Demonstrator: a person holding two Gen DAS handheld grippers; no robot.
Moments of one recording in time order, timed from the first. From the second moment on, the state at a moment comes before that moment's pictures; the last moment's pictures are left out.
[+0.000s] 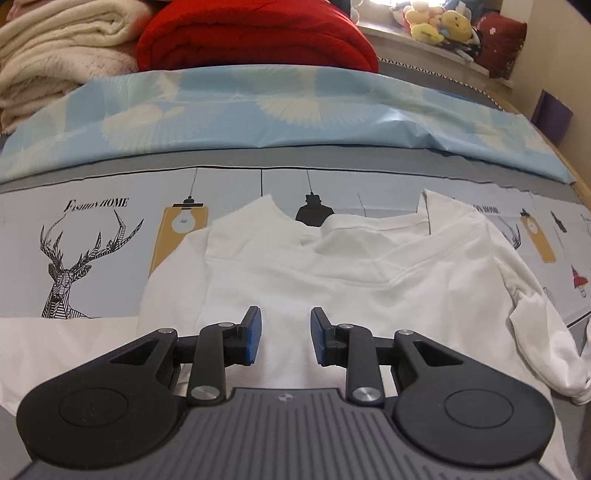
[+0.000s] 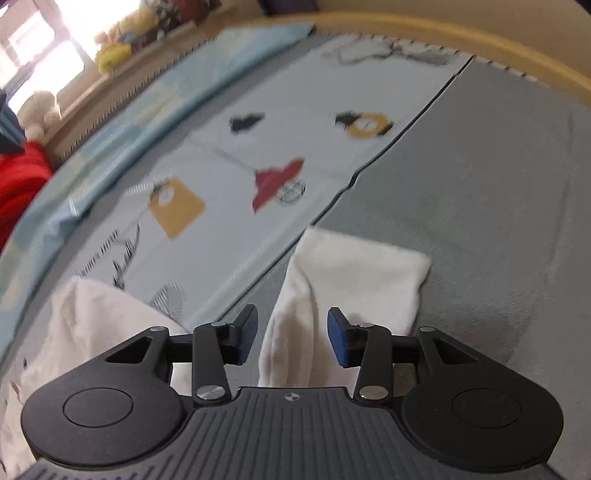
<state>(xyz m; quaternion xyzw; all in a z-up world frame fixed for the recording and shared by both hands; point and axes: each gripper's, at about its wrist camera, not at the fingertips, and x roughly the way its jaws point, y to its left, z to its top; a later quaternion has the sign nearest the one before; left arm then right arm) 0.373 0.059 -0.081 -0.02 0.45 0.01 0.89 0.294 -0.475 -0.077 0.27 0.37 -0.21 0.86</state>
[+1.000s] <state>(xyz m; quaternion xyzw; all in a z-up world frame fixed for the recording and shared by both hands) 0.382 0.036 -0.090 0.02 0.46 0.01 0.89 0.284 -0.635 -0.101 0.41 0.21 -0.34 0.82</state>
